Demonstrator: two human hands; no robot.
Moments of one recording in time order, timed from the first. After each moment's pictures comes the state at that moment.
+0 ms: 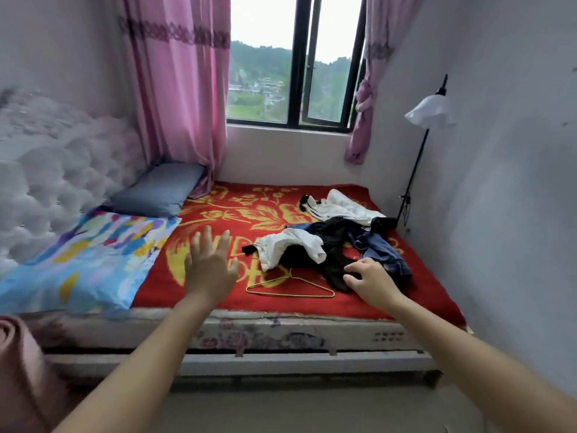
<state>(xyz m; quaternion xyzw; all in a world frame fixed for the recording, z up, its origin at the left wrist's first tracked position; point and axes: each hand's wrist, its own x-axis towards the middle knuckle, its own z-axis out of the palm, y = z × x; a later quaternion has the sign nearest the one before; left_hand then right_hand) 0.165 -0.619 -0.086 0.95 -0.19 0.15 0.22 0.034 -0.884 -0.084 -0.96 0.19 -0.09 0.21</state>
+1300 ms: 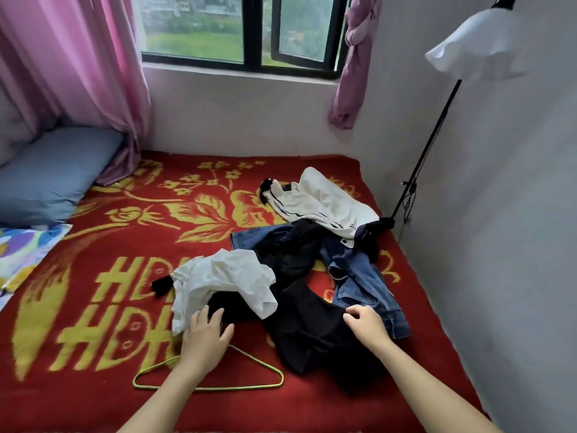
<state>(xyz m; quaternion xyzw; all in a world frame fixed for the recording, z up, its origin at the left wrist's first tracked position) 0.479 -1.049 -0.285 0.97 -0.15 -0.13 0.15 0.352 -1.343 -0.260 -0.86 0.37 0.05 0.33</state>
